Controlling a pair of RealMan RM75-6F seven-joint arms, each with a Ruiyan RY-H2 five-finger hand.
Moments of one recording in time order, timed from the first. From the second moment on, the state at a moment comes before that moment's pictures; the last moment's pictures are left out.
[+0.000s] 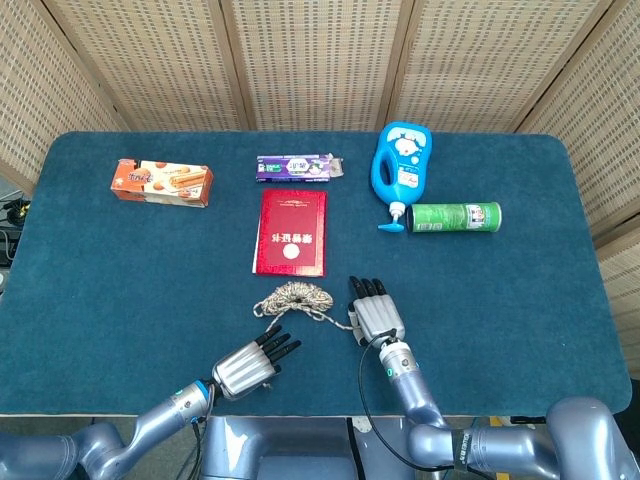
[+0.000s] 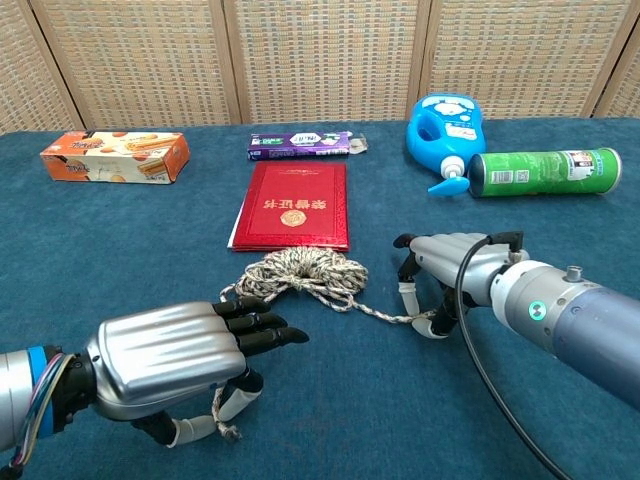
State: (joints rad) left arm -0.65 -1.61 0.08 -1.51 1.62 0.86 0.56; right arm 0.75 -1.80 0.15 -1.53 -0.74 1.11 -0.75
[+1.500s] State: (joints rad) left arm -0.45 -1.24 0.03 -1.31 1.52 1.22 0.04; right arm 0.72 -1.66 0.21 -1.45 -0.75 1.20 -0.81
